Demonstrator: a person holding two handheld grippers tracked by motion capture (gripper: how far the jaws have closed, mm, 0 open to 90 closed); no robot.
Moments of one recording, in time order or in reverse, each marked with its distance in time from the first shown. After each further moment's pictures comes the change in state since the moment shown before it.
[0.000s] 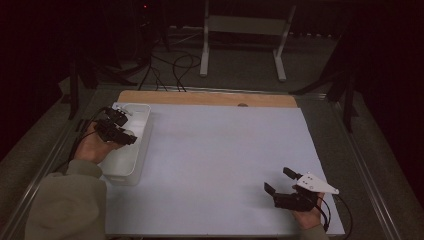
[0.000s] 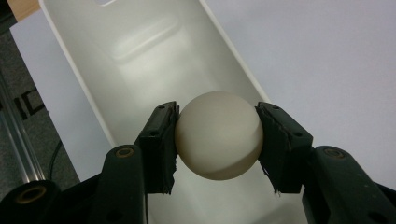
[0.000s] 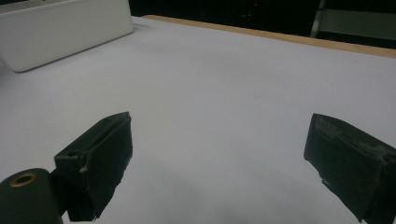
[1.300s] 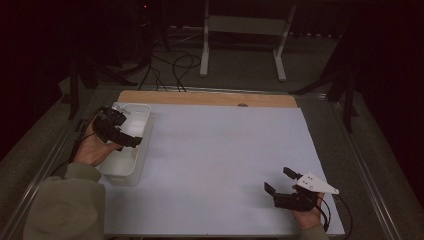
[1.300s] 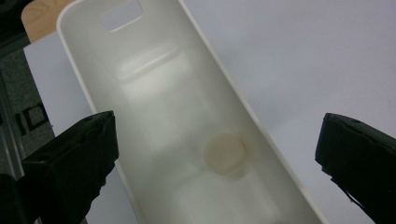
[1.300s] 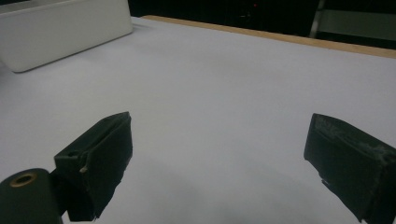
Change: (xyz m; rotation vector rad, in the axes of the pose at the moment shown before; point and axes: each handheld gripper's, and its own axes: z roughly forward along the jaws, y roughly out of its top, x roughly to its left) left arm -0.004 -0.003 -0.010 -0.118 -0.005 -0.013; right arm 0.000 0.000 0.000 -0.001 -0.002 0.000
